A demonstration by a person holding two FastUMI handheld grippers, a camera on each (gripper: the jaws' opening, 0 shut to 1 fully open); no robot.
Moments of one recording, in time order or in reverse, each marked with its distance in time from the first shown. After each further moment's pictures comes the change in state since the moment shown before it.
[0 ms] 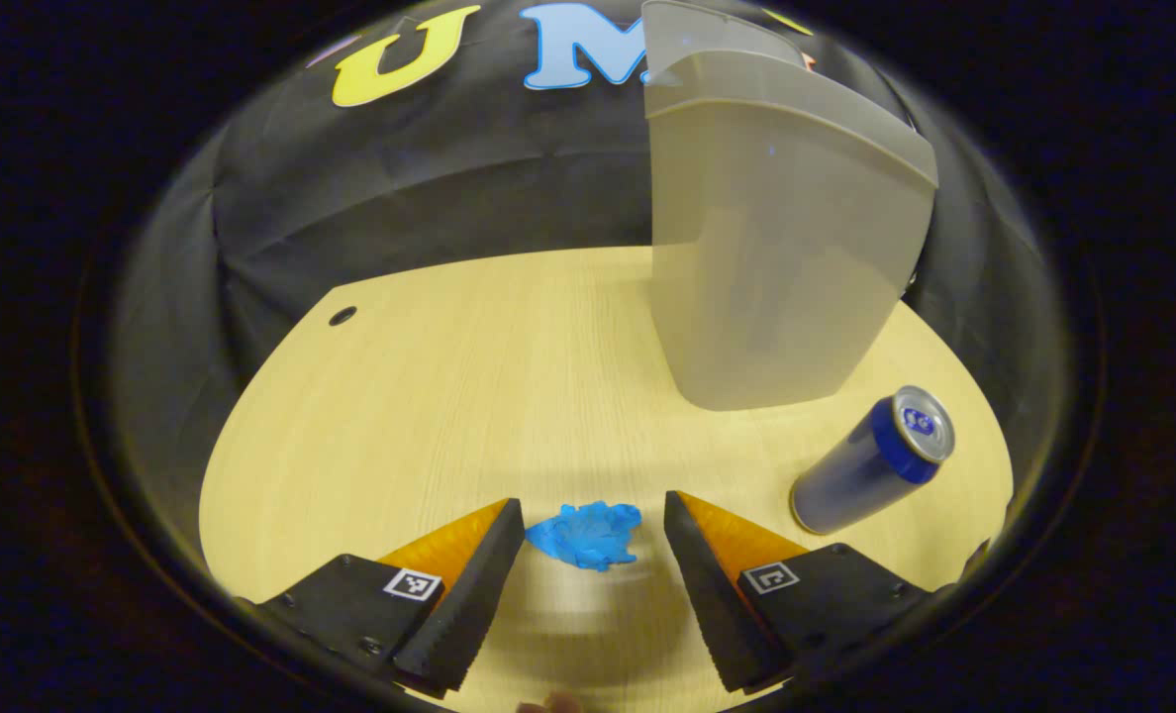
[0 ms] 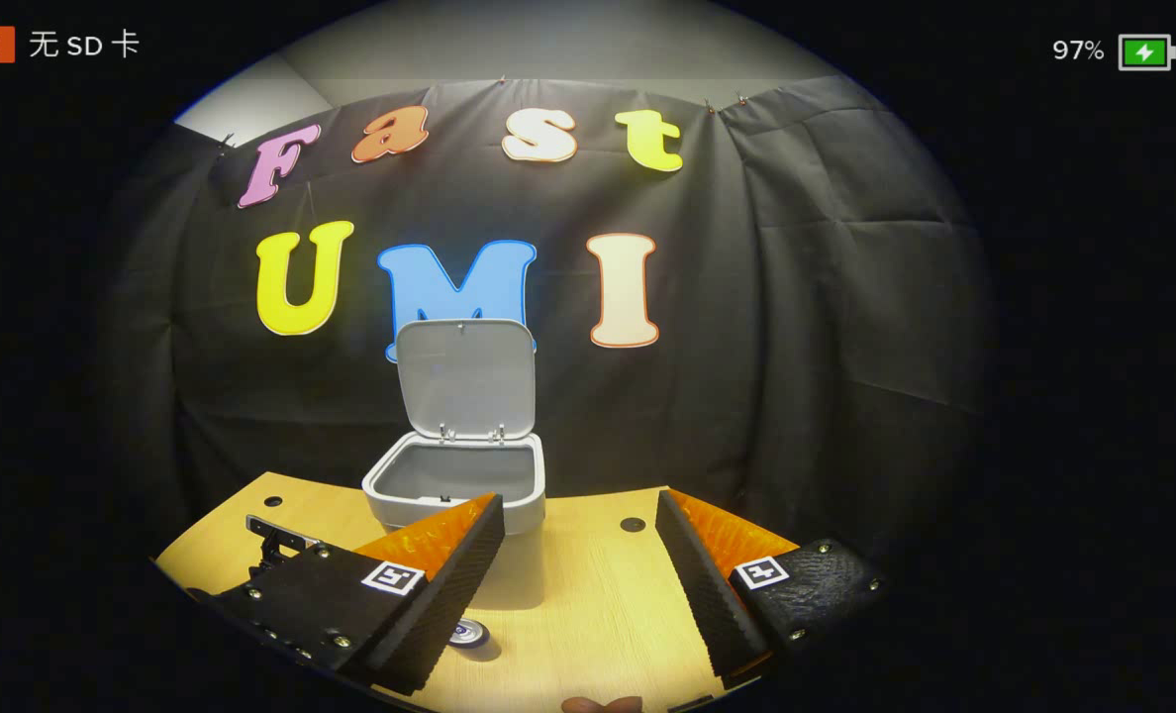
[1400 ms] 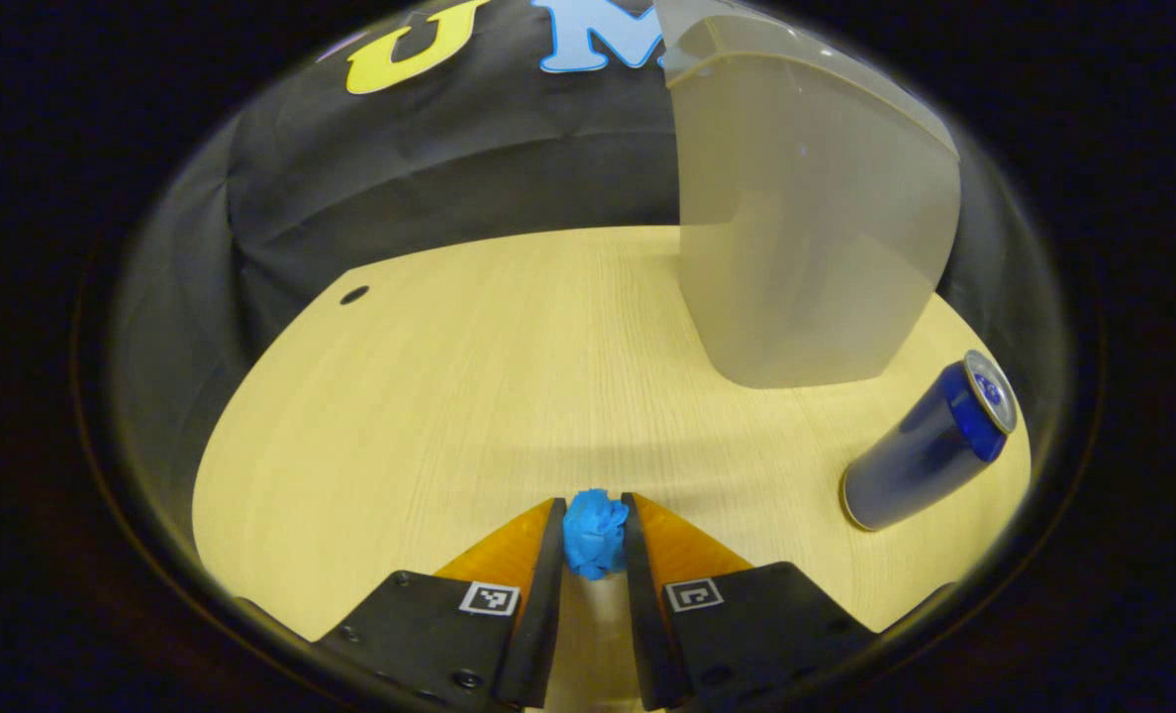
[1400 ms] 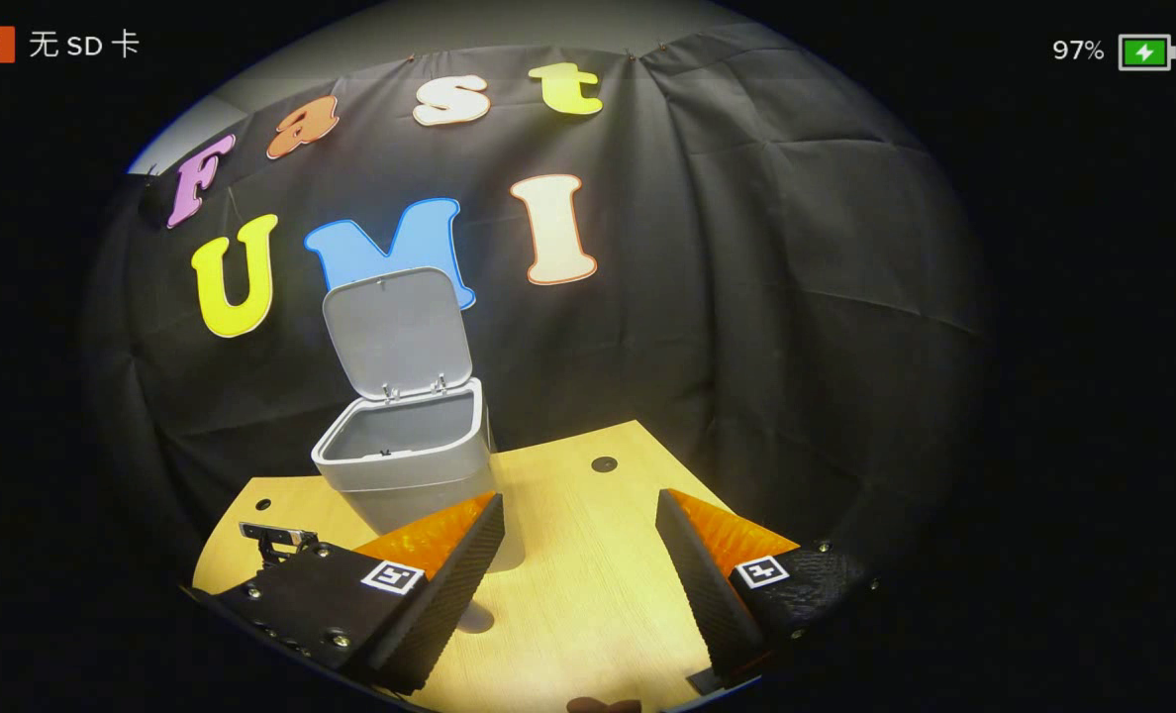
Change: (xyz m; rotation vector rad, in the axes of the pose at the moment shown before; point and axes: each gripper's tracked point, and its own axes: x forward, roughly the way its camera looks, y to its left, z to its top) left arm 0.011 0.005 -0.002 -0.007 -0.027 0.059; right arm -0.008 -0.040 -0.050 0.165 0.140 -0.087
